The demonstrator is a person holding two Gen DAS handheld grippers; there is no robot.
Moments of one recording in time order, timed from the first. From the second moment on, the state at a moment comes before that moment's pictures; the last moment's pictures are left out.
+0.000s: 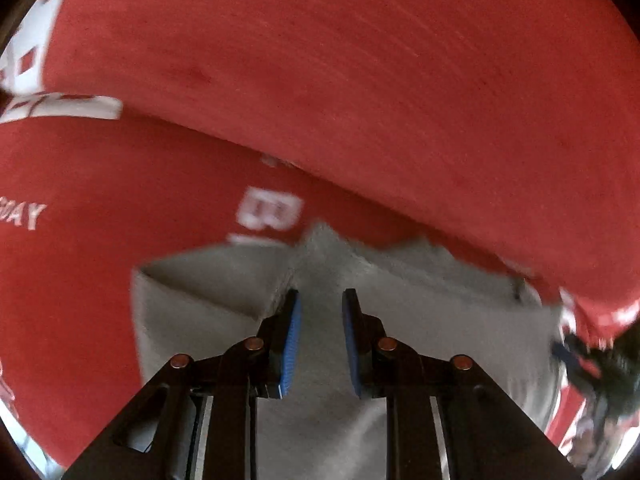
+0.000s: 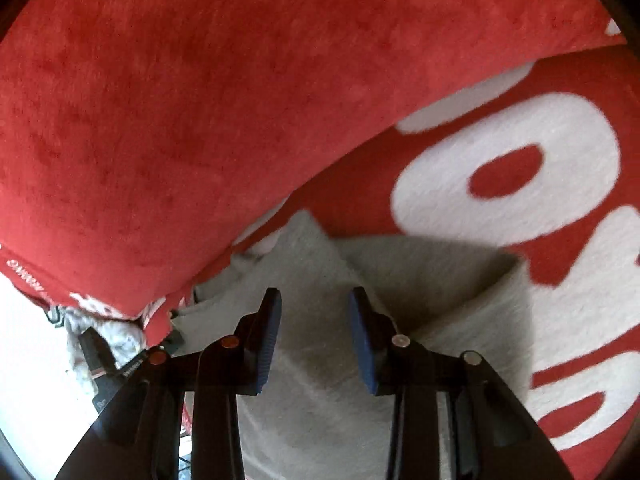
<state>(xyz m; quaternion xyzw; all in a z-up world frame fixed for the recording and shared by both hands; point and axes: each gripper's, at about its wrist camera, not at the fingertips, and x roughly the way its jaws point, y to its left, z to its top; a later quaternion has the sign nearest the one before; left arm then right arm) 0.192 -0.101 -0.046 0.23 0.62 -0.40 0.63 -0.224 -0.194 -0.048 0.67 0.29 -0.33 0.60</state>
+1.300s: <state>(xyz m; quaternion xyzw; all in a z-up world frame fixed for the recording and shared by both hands) 0.165 0.072 -0.036 0.33 0.64 -0.50 0.49 -0.171 0.054 -0.043 0.77 0.20 -0.35 0.50</state>
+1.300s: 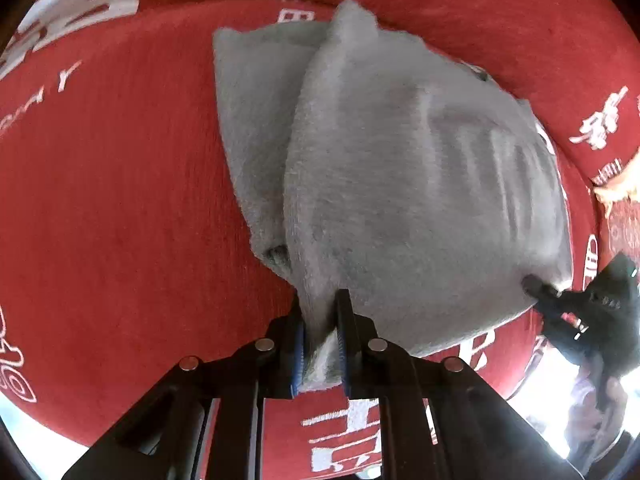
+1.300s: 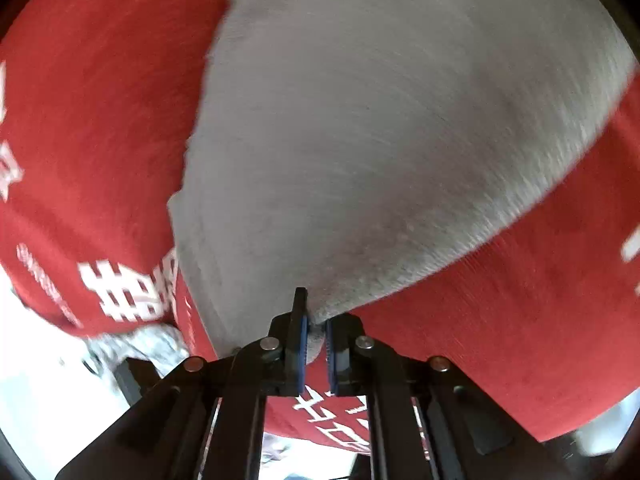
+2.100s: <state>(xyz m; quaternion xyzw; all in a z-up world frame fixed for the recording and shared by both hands) 0.188 -0.001 0.009 0.30 0.57 -0.53 0.55 -0.161 0.014 0.007 0.63 0.33 -0.38 0.59</state>
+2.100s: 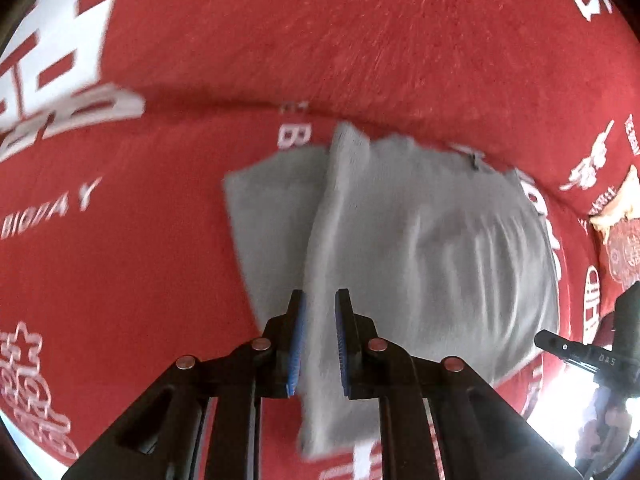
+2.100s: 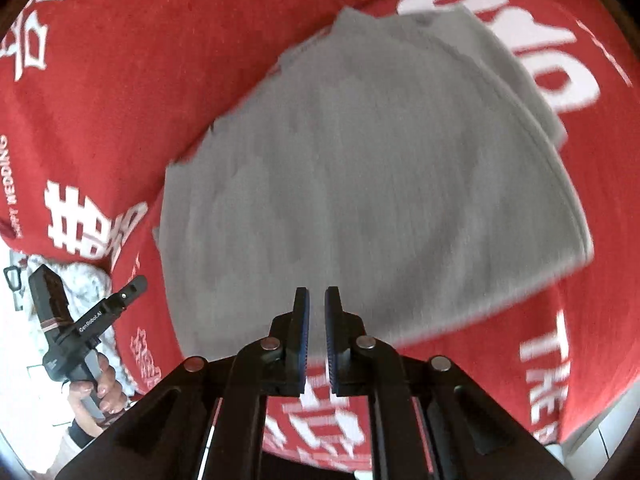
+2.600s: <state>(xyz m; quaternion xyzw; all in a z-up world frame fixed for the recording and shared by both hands) 0.200 -0.029 -0.037 0.35 0.58 -0.48 0.56 -0.189 -0.028 -0.030 0.65 0.32 -0.43 0.53</state>
